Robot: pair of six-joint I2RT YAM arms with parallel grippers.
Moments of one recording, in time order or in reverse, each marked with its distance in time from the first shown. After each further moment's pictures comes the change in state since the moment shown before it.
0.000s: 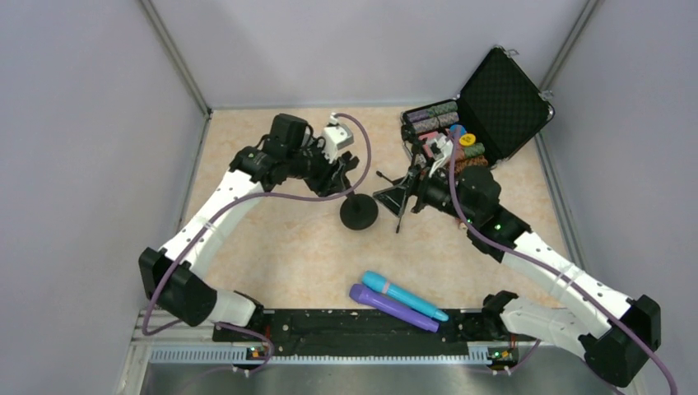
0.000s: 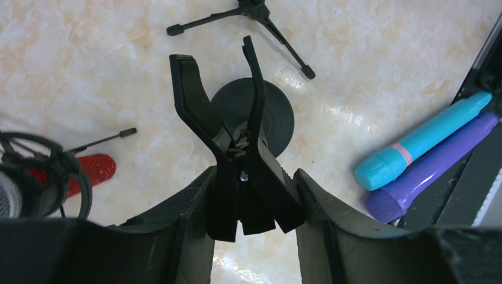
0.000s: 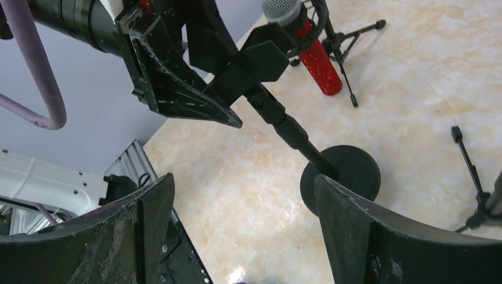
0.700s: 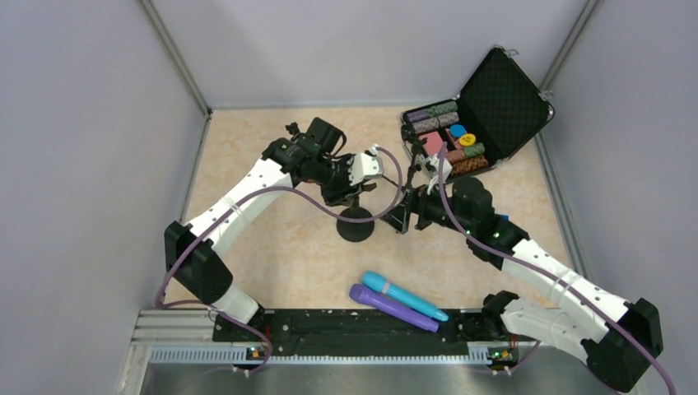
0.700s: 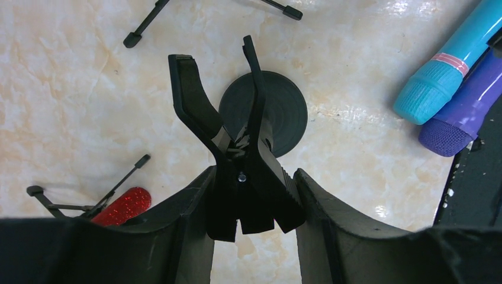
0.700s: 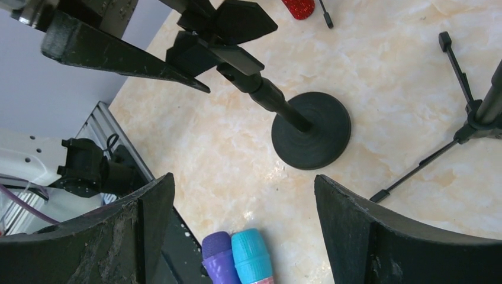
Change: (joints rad) left arm -0.148 0.199 0.145 -0.226 -0.062 0.453; right arm -0.005 -0.048 -0.113 -0.147 0.025 -0.013
